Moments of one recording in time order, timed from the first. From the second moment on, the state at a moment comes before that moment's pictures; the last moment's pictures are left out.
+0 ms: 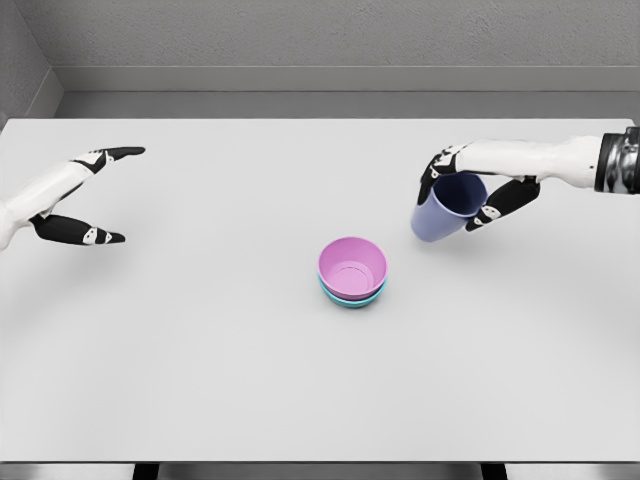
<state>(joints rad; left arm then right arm) -0.26 0.61 0.00 -1.34 -0.06 -0.61 -0.61 -1.15 -0.97 1.31 -1.44 -0.31 -0.50 0.48</state>
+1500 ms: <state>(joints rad) -0.26 0.61 0.00 -1.33 -0.07 -0.61 -0.61 -1.20 -0.99 1.31 -1.61 -0.31 -0.50 0.48</state>
